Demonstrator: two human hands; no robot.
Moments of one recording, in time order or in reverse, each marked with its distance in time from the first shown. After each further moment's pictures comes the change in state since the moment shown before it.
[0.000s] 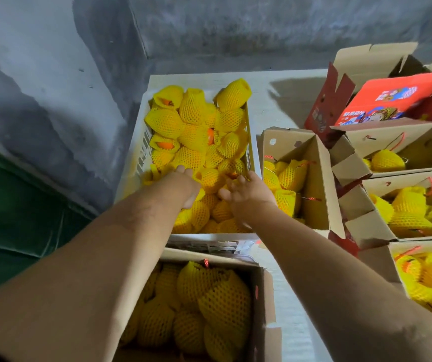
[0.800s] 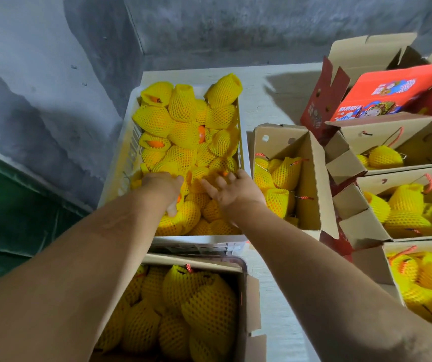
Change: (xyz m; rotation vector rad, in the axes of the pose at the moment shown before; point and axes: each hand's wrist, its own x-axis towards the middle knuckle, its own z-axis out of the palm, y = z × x) left_hand 0.005 -0.002 0.007 -0.151 -0.045 -0.146; right_hand 0.010 0.003 0.010 0.089 0.062 0.026
